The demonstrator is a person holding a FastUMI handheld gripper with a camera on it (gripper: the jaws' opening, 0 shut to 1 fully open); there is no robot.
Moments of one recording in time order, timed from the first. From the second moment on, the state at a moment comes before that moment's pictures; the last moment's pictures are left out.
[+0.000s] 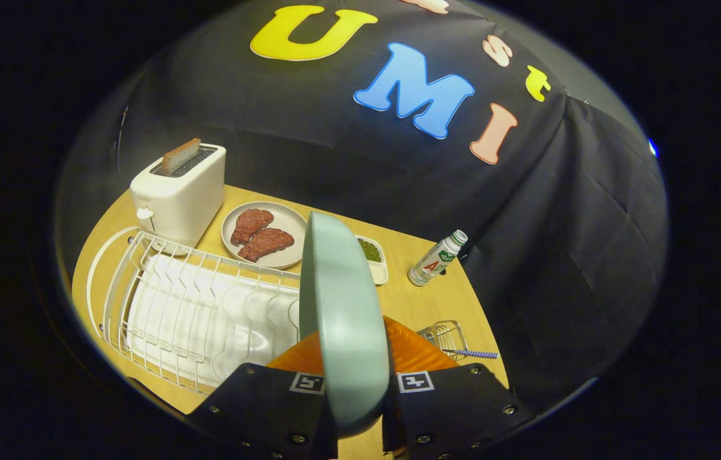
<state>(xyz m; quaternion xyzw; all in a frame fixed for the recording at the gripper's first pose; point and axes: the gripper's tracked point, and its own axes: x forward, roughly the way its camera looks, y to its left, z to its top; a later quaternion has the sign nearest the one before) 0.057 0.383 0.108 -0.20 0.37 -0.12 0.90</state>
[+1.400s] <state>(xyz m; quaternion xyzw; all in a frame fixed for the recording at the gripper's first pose) -0.162 0.374 0.024 -0.08 0.42 0.02 0.90</state>
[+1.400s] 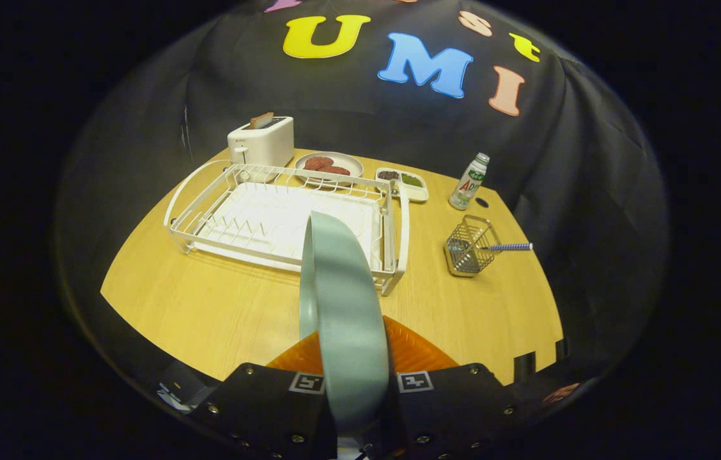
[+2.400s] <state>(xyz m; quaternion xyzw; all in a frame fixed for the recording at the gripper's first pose) -0.157 0.413 -0.074 0.27 0.48 0.10 0.83</state>
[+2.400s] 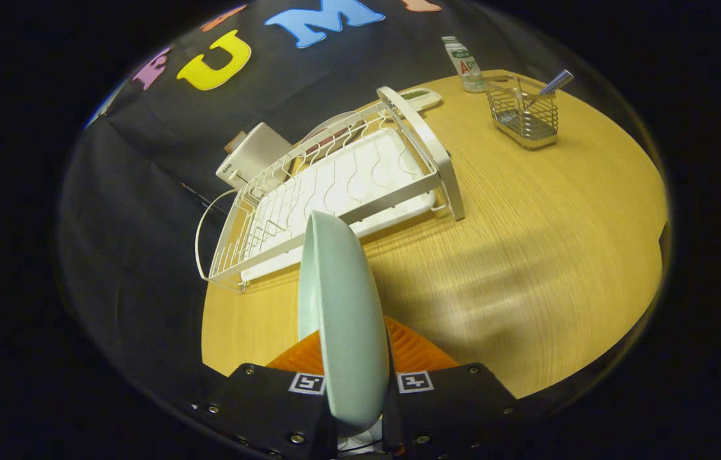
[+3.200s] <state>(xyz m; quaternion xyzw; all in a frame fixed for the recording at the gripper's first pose) -0.154 0.401 -0.102 0.31 0.49 0.07 0.81</state>
